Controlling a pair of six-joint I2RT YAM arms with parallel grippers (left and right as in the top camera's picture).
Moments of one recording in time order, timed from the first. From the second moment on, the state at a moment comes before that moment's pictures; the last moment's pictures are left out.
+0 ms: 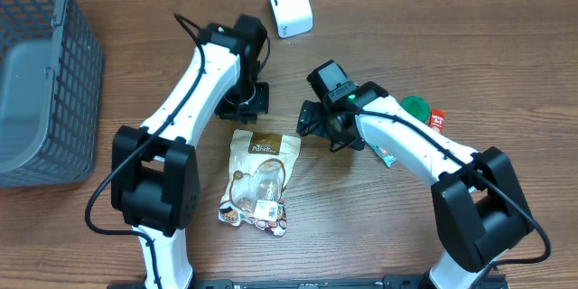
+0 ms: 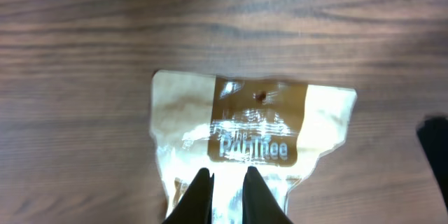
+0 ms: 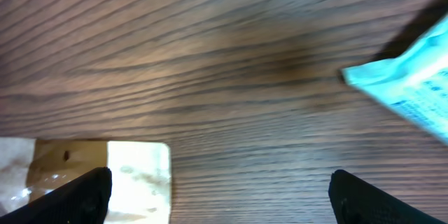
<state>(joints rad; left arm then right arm) -0.34 2.04 1.74 -1.33 0.09 -0.32 0.54 1.84 1.27 -0.75 -0.02 0.80</state>
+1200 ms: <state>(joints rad) -0.71 1.70 0.97 -1.22 0.18 -0.61 0.53 1.84 1.27 -0.75 -0.02 0.80</state>
